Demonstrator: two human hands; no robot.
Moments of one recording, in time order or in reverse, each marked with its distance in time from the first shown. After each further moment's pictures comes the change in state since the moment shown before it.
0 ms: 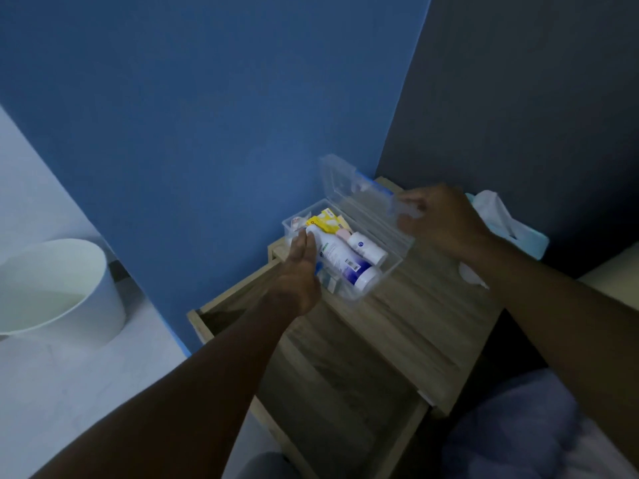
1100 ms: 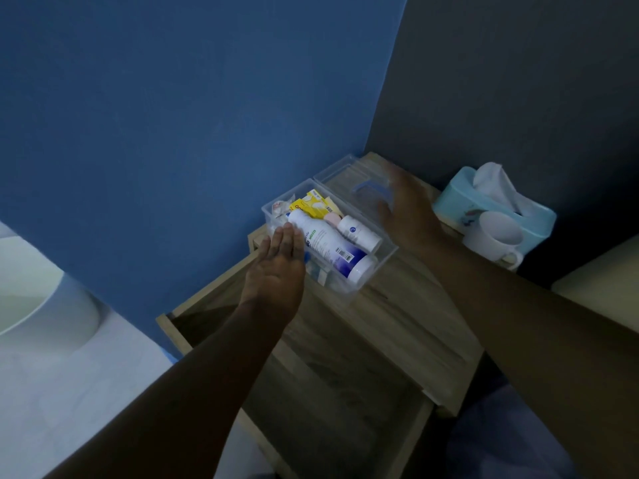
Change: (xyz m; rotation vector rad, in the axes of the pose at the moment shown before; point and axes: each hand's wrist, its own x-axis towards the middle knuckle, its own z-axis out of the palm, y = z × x) left_hand 0.011 -0.016 0.014 0.572 -0.022 0.063; right_hand 0.036 0.043 0.090 0.000 0.133 -0.010
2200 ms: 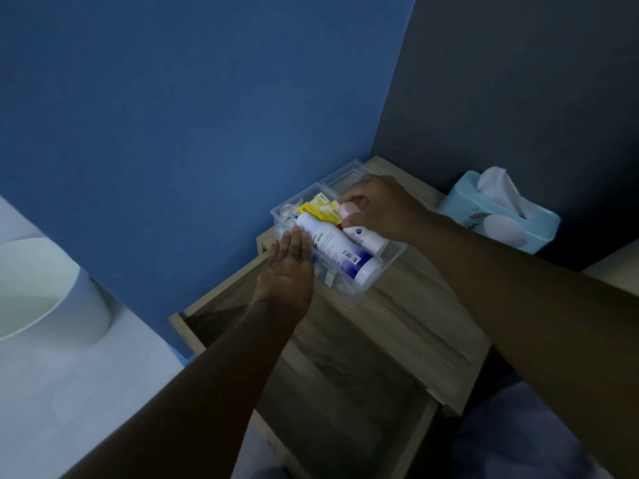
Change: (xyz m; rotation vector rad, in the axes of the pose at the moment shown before) left_hand 0.001 0.002 0.003 -0.066 0.008 -0.015; right_hand 0.019 -0.034 -0.004 0.031 -0.266 -0.197
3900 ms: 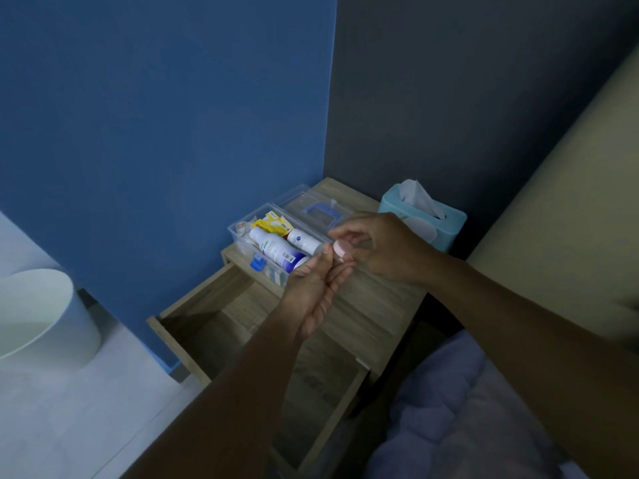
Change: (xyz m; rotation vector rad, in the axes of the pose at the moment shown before) left_hand -0.039 0.152 -0.036 -2.284 -0.133 -0.246; right_hand -0.160 -0.015 -0.101 0.228 0.049 -0.055
